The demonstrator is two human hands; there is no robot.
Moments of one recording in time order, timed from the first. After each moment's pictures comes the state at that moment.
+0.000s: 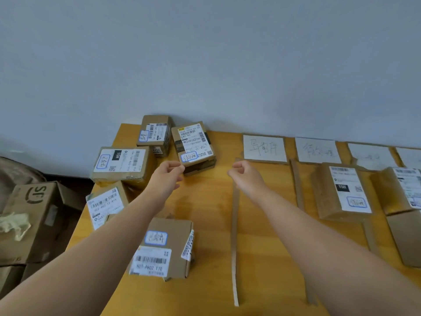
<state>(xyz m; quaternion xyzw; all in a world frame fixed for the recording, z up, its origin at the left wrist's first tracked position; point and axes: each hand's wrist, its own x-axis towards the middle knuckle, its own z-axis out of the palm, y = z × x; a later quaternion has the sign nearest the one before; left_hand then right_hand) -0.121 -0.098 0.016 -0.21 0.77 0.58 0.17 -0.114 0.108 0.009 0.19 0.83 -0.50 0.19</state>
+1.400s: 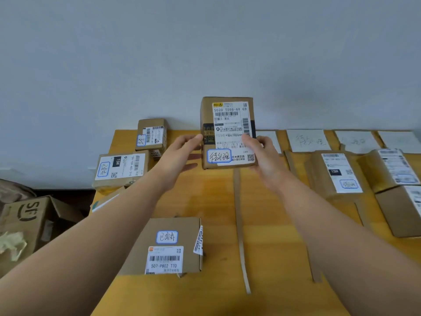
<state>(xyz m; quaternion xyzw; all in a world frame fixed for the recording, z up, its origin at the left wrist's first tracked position) -0.144 -0.090 0.066 -0.05 0.72 0.65 0.22 -0.110 0.117 0.053 0.19 0.65 -0.73 0.06</state>
